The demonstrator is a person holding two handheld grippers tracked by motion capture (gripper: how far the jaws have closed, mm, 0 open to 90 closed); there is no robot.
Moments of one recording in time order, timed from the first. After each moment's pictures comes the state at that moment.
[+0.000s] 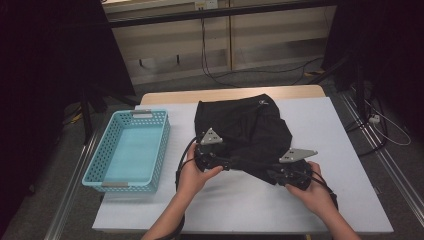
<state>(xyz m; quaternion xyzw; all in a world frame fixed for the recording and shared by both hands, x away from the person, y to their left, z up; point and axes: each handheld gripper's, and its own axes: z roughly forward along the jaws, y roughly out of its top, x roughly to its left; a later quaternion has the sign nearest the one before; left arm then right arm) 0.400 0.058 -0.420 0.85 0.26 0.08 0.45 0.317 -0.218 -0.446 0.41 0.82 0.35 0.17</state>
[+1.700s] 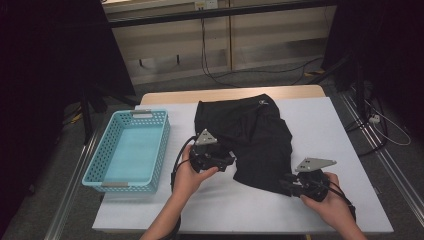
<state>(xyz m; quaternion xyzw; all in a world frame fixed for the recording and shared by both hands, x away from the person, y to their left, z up) 0.400 0.068 -0.421 0.85 0.28 0.08 0.45 0.284 -0.245 -0.439 0.43 0.81 0.36 0.16</state>
